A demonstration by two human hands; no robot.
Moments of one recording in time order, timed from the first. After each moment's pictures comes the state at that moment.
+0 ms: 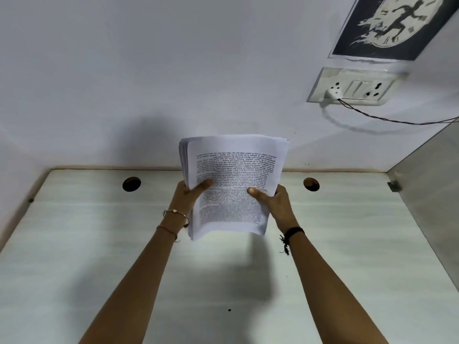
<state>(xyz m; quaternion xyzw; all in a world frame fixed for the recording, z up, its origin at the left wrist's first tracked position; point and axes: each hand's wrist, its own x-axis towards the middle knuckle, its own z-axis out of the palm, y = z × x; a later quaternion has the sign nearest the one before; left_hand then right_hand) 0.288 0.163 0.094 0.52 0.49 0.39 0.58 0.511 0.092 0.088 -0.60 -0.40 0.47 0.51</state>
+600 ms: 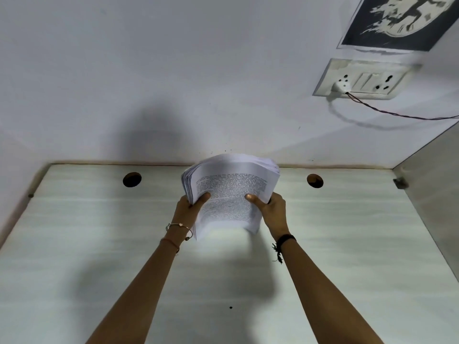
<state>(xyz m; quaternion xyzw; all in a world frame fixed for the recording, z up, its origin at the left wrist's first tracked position) 0.284 0.141 0.065 0.53 0.58 0.33 0.52 0.495 0.092 0.049 -0.68 -0.38 0.39 0.50</state>
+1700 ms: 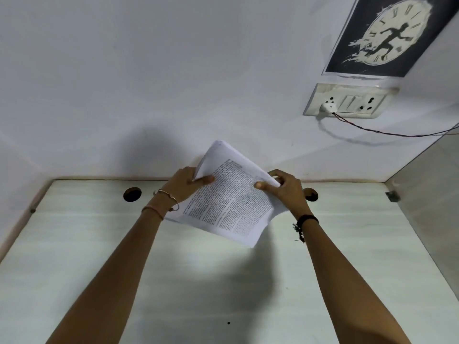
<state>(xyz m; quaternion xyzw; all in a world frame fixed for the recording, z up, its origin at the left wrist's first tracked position) 0.284 0.194 0.169 0.77 0.50 0.16 0.36 0.551 0.127 0.124 -0.69 -0.52 0.30 0.41</state>
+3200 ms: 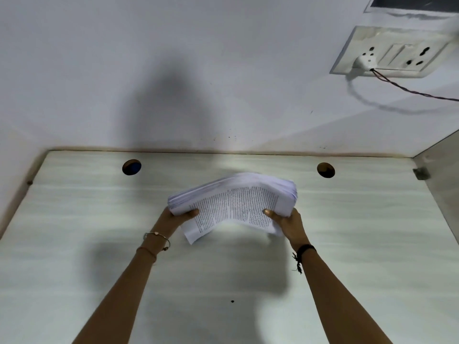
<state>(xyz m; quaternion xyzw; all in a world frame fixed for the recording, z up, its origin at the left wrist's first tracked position) 0.240 0.133 0.025 0.49 0.57 0.26 0.60 0.539 0.062 -0.022 -0.72 -0.31 0.46 0.42</state>
